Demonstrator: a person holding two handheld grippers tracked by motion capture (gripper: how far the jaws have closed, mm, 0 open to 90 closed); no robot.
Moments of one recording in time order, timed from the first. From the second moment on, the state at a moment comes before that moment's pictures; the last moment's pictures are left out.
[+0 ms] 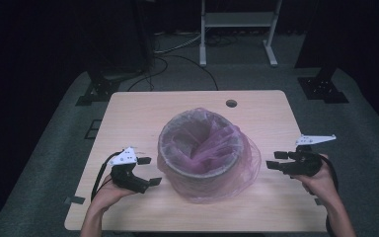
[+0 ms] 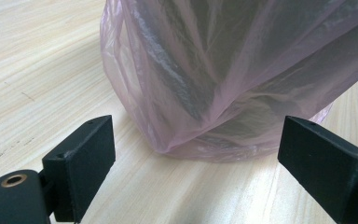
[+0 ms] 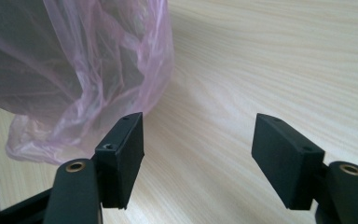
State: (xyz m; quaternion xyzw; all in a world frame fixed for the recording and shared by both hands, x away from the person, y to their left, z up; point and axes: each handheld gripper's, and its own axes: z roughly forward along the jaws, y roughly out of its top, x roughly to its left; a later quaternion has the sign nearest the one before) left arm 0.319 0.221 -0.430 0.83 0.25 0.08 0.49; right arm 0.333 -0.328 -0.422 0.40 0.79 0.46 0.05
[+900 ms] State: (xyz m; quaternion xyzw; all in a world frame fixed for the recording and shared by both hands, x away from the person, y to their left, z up) left arm 0.315 0.225 -0.435 0.83 0.25 0.08 0.49; right arm 0.274 -0.332 -0.456 0.42 0.75 0.50 0.08
